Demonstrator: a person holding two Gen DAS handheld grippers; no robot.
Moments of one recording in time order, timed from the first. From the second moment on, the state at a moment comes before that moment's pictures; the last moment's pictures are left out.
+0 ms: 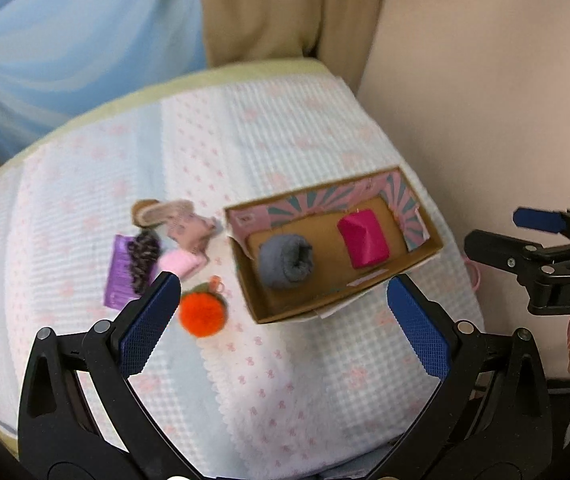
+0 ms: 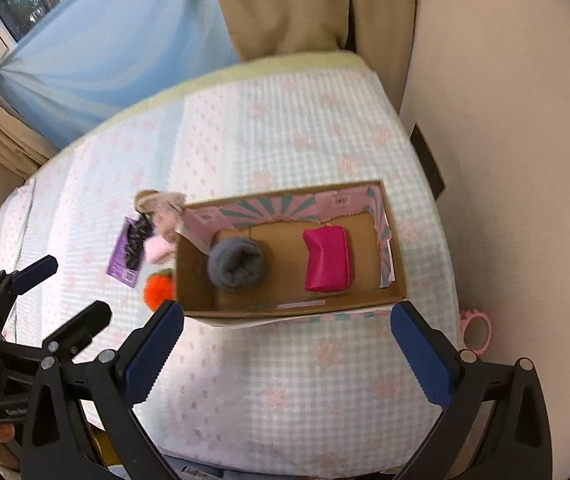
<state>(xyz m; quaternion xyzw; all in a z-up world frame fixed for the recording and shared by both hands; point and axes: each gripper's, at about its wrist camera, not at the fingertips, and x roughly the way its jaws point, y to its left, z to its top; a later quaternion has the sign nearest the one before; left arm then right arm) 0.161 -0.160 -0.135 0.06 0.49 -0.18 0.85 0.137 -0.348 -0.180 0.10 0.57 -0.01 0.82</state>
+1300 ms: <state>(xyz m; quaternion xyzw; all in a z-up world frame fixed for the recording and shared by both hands) 0.193 0.091 -0.125 -0.03 0.46 -0.14 0.88 0.138 -0.151 -0.117 0.14 0.44 0.00 0.89</state>
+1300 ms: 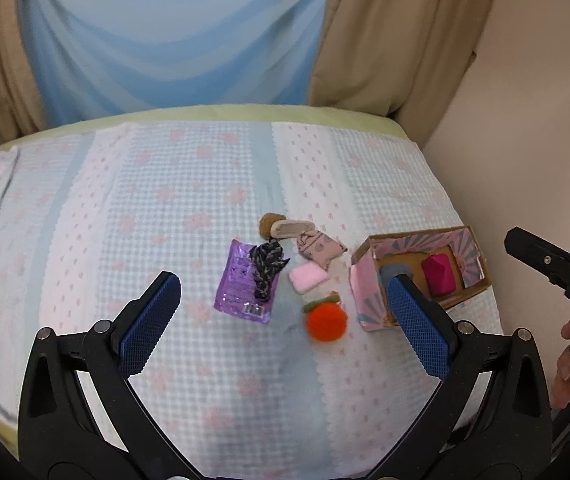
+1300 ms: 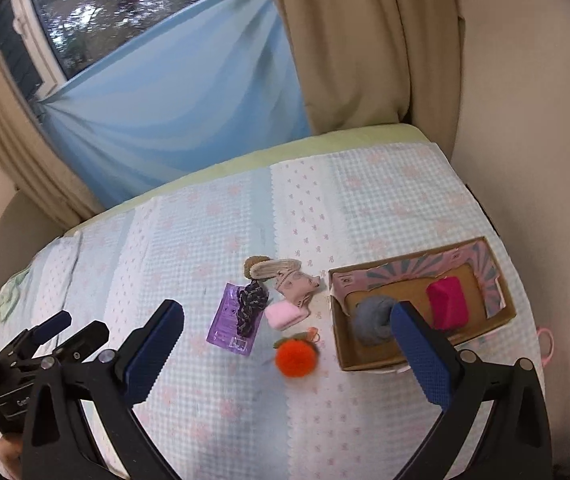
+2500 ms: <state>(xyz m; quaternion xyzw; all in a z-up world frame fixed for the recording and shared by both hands) 0.358 0.036 -0.431 0.02 0.57 -0.22 0.80 0.317 -0.093 -0.412 0.21 0.54 -0.07 0.81</state>
